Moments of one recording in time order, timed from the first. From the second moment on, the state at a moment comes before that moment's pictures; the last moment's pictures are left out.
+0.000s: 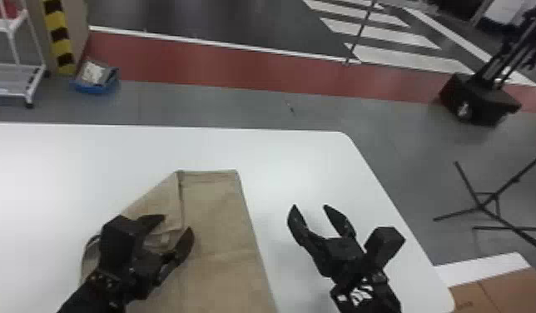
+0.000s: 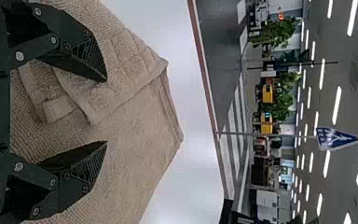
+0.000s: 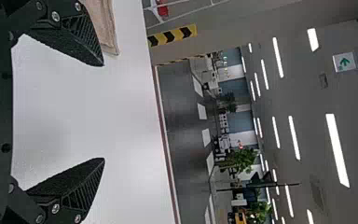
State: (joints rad) left arm 0.17 0.12 -0.39 -1.71 -0.02 0.28 -0.14; right arm 0.38 -0.11 -0.15 -1.72 -0.31 -0.05 0.24
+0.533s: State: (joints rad) left arm 0.18 0.12 -0.40 -1.71 -0.03 0.21 -0.07; right arm 0.37 -0.12 -0.16 -1.71 -0.33 -0.06 0.24
